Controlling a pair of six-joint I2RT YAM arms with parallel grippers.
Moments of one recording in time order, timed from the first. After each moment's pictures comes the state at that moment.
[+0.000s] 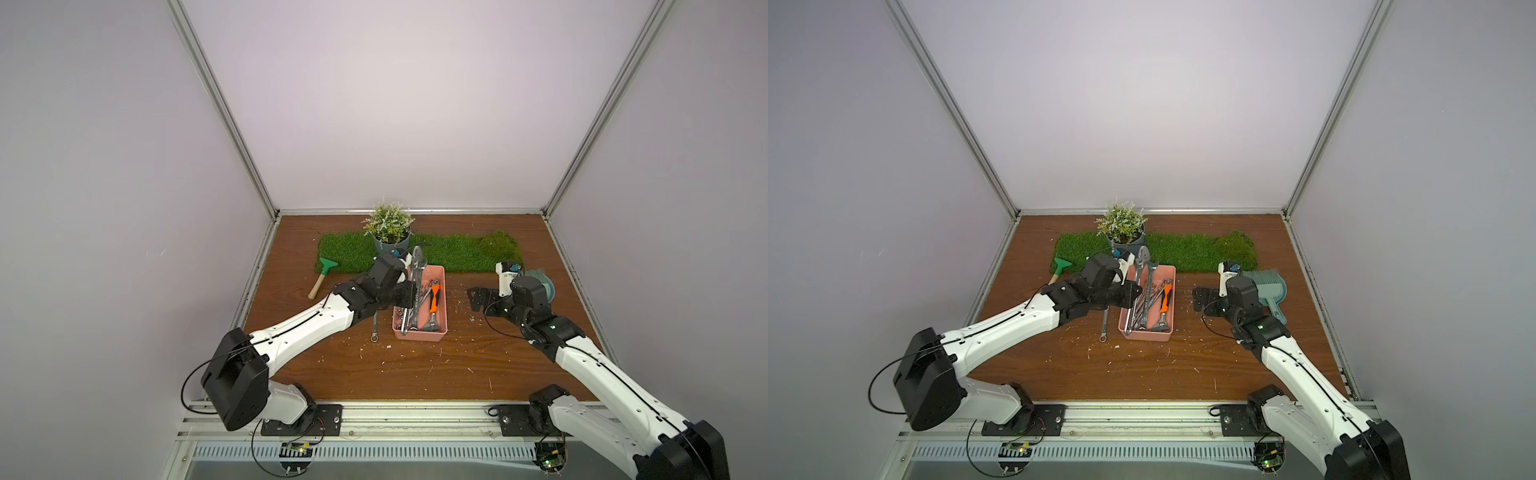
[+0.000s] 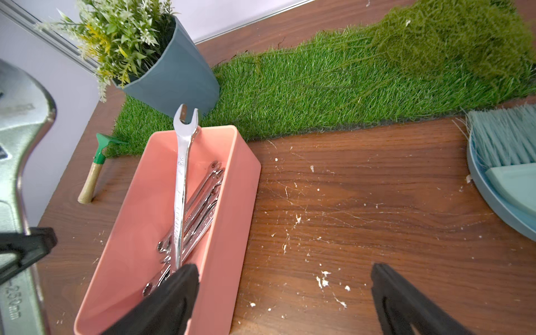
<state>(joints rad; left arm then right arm) -0.72 1.38 1.00 -0.32 0.08 -0.51 0.40 0.94 0.61 -0.28 -0.01 0.47</state>
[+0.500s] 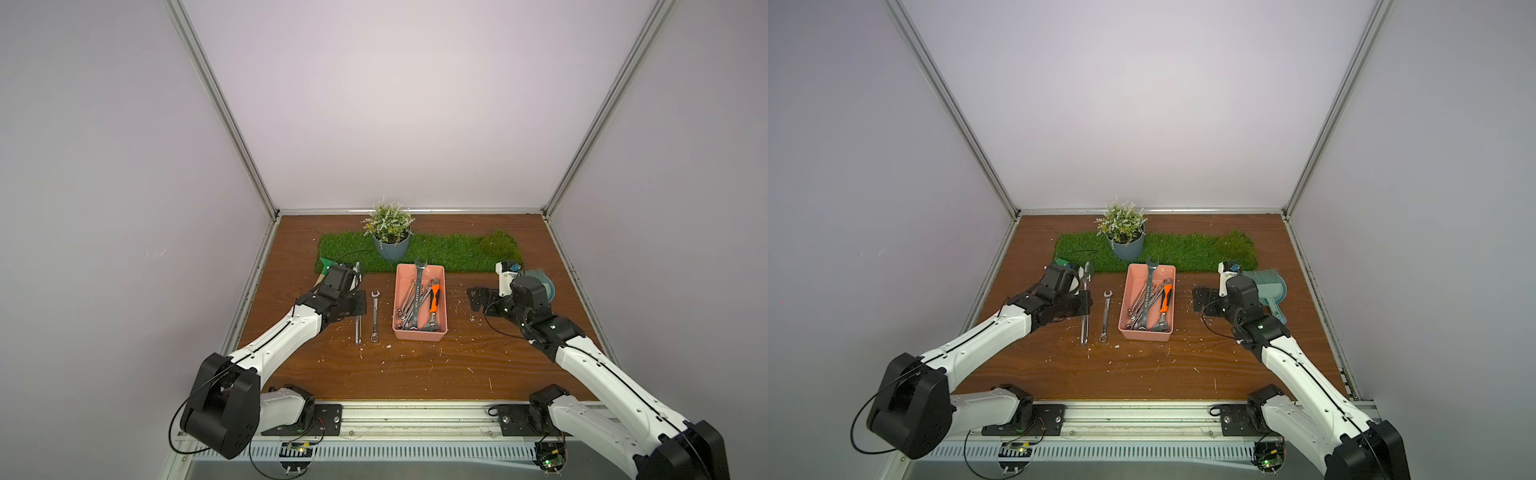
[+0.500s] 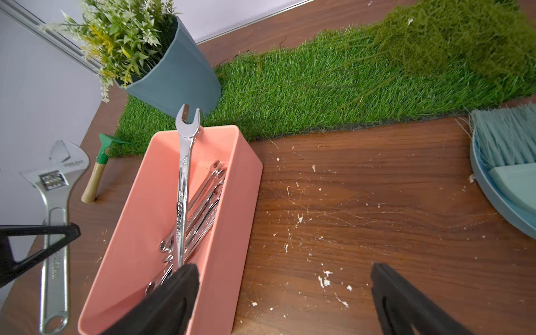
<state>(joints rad) -0.38 1.27 0.72 -0.40 0.10 -0.43 0.40 0.94 0.61 -0.28 -0.02 0.47</state>
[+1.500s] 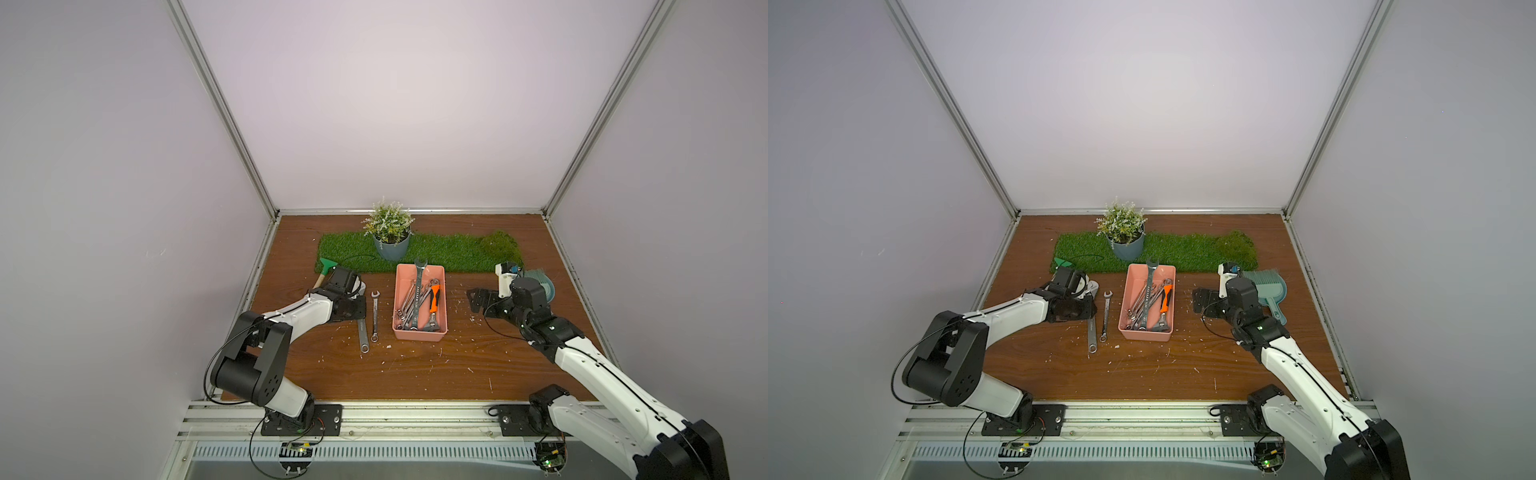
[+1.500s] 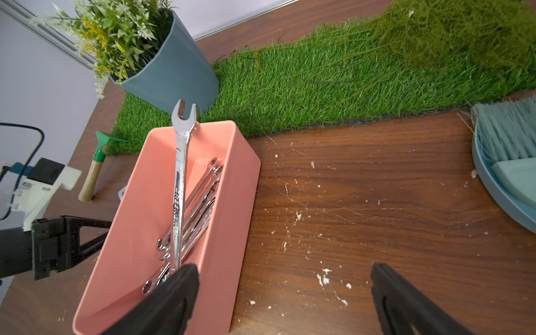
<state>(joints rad) -0.33 1.52 0.73 -0.31 0.13 -0.36 0.40 0.94 0.59 -0.27 -0.02 0.48</state>
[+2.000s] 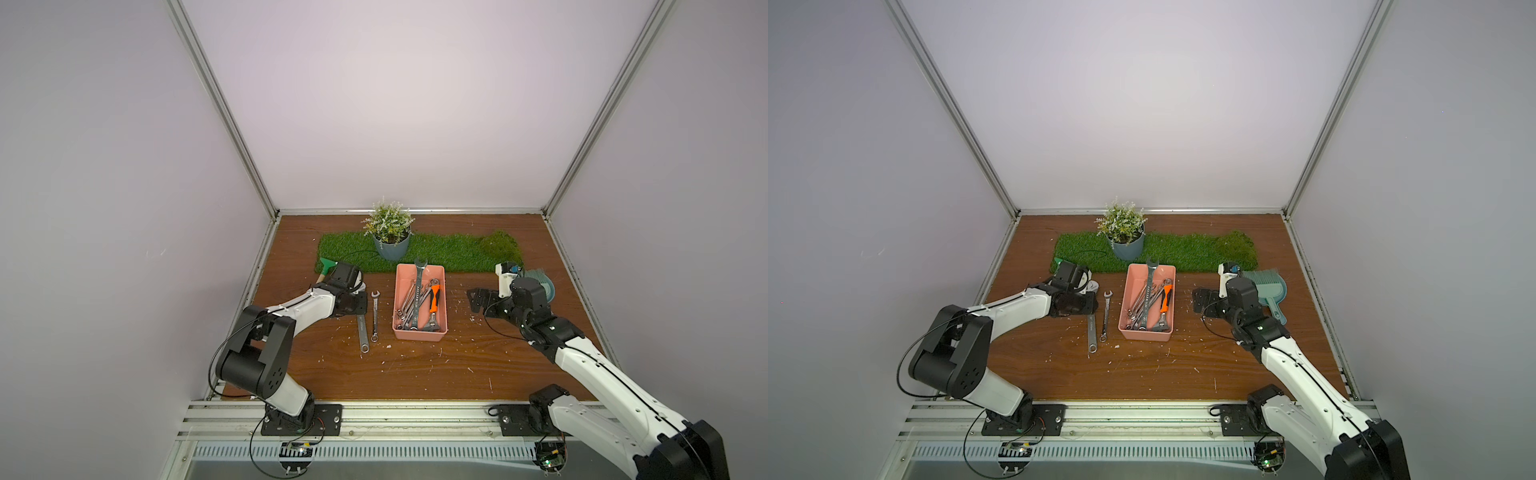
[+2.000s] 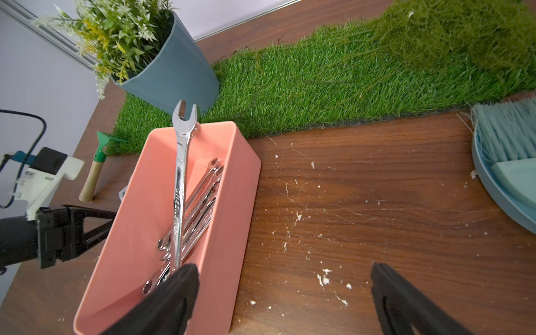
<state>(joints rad) -0.34 1.57 0.80 -0.33 0.08 -0.29 0.40 0.93 0.59 -0.27 -0.02 0.48</state>
